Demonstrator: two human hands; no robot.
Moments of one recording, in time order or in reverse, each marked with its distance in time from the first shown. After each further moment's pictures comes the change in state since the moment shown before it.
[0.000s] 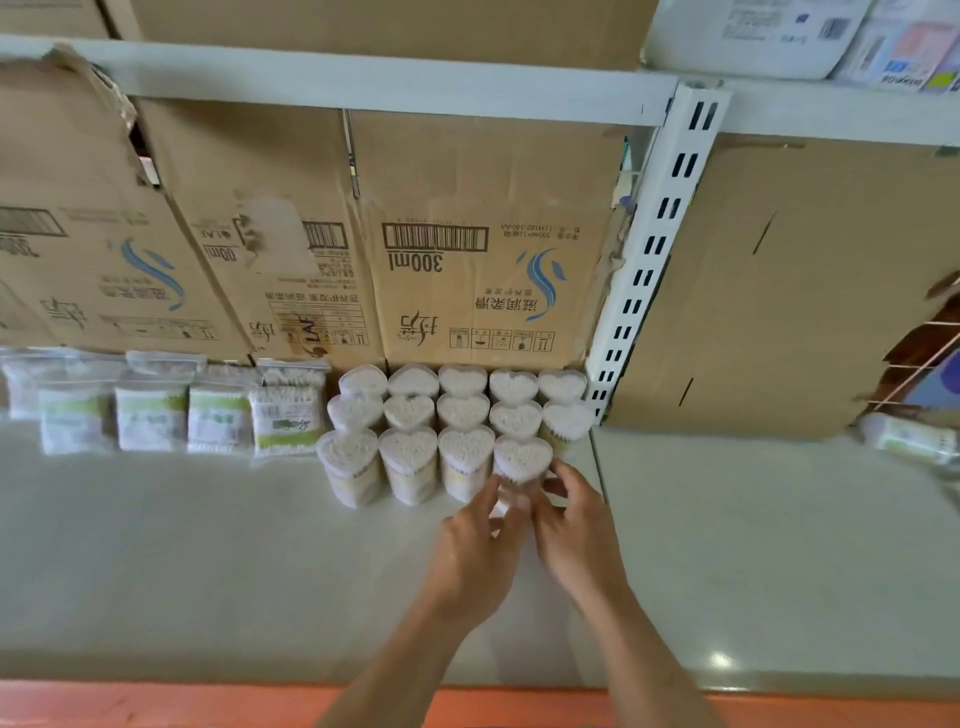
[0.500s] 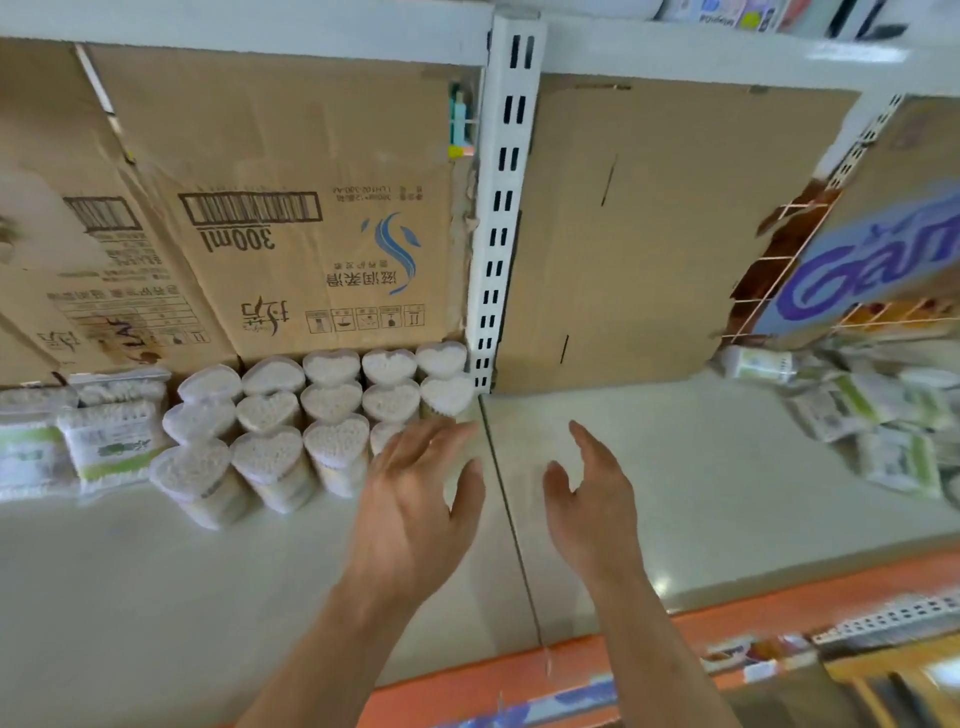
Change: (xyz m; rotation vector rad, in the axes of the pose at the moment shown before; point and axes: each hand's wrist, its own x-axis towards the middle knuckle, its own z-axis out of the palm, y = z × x) left_hand 0.015 0.043 0.031 0.400 0.217 0.597; right_hand -0.008 0.040 -0.089 -0.241 0.310 0.044
